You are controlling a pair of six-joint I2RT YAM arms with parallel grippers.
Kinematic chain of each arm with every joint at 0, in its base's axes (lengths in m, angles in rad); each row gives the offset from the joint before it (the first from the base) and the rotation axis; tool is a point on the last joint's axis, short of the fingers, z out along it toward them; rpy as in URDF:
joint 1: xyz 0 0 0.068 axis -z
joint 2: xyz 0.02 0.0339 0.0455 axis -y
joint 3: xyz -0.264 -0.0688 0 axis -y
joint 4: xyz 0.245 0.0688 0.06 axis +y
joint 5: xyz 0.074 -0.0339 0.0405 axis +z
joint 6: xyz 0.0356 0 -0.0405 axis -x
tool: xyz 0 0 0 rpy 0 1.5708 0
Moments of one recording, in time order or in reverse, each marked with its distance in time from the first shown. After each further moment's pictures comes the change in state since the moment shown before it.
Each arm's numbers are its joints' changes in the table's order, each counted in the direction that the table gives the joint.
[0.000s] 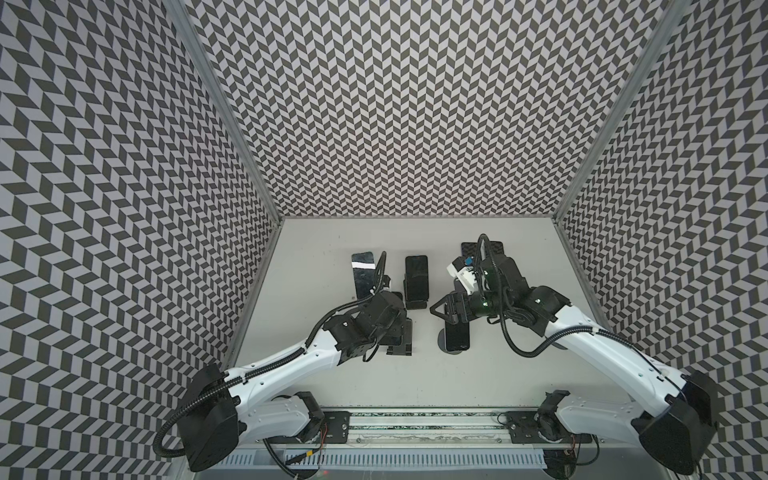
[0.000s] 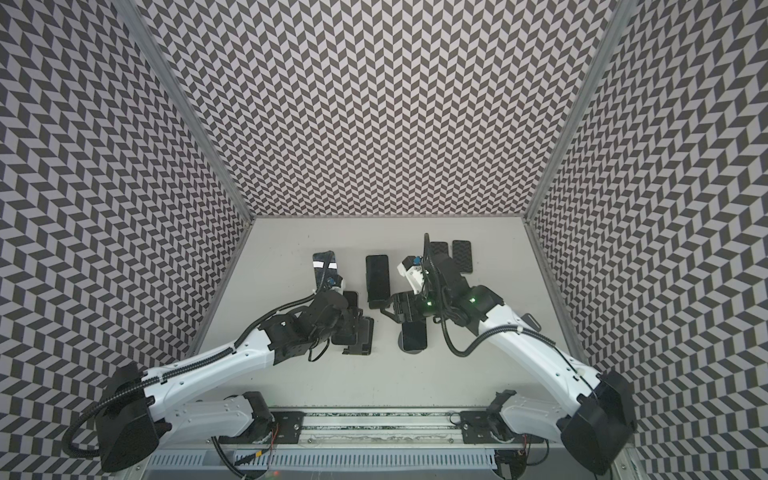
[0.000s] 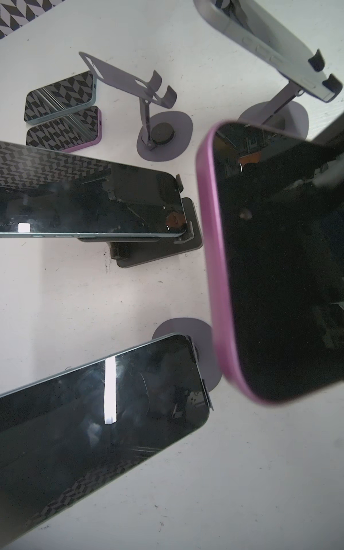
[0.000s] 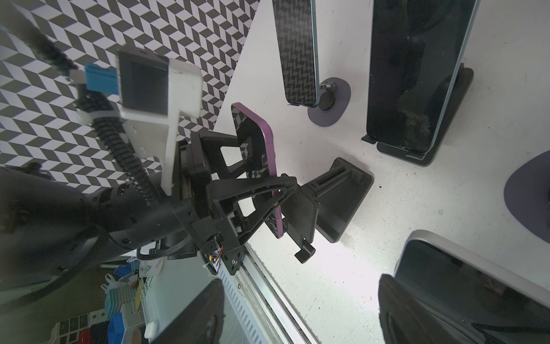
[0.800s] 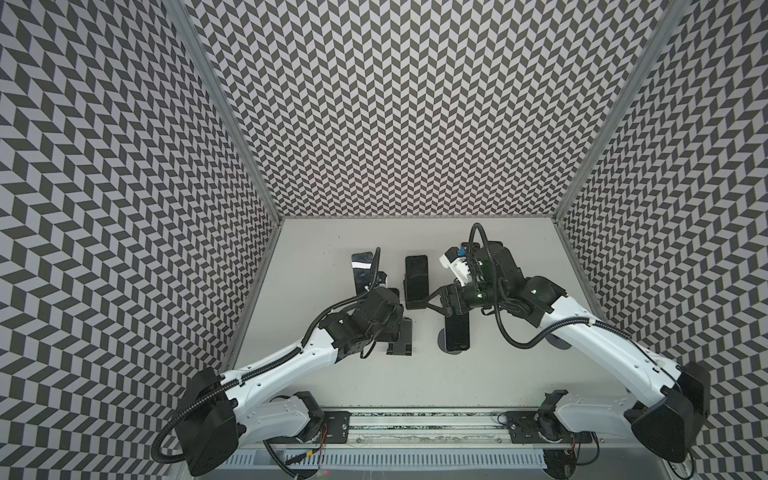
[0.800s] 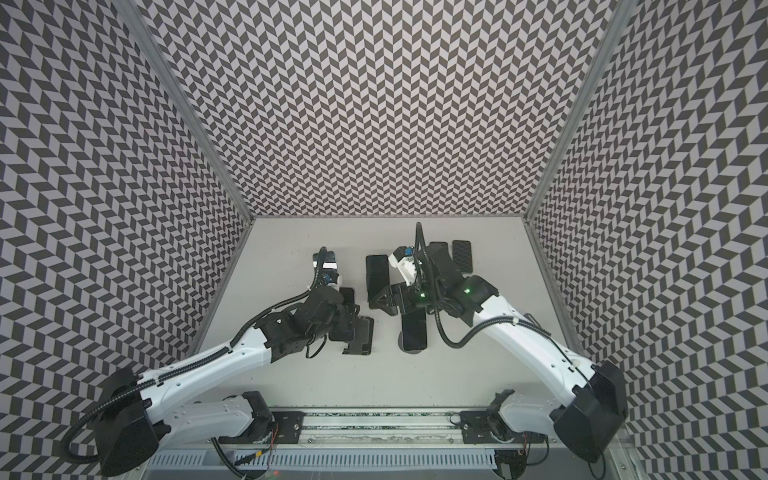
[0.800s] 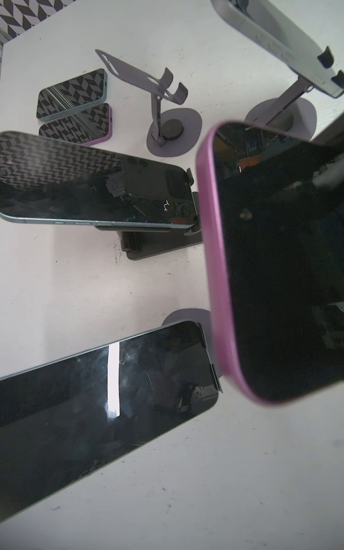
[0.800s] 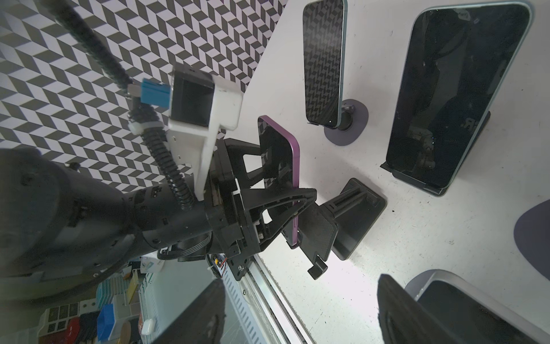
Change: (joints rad) left arm -0.054 0.014 0.008 0.005 -0.021 -0.027; right arm -0.023 -0.070 0.125 0.026 0.001 0.040
